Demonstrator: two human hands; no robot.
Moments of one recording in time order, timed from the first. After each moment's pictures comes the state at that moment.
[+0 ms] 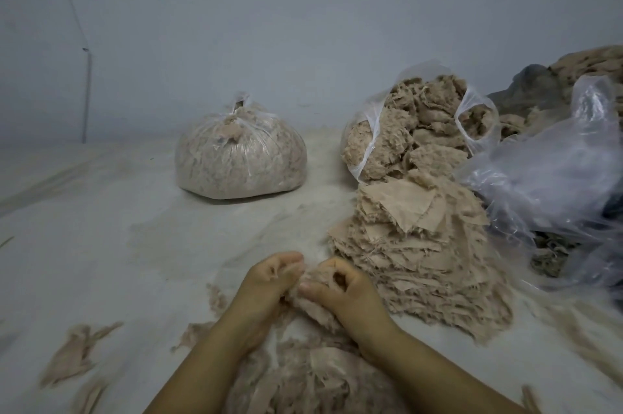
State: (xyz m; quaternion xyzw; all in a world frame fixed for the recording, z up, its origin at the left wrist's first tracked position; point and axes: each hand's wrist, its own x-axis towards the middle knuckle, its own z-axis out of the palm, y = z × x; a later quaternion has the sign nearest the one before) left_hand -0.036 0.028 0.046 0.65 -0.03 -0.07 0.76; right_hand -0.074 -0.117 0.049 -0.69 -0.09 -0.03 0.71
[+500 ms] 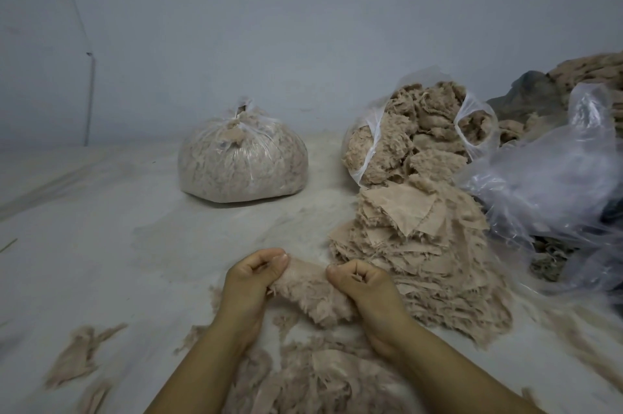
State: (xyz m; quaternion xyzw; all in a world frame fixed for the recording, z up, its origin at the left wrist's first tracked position) left_hand -0.032 0.036 0.052 0.59 0.03 0.04 0.81; right_hand -0.068 -0.131 0.047 -0.61 -0.01 -0.02 0.79
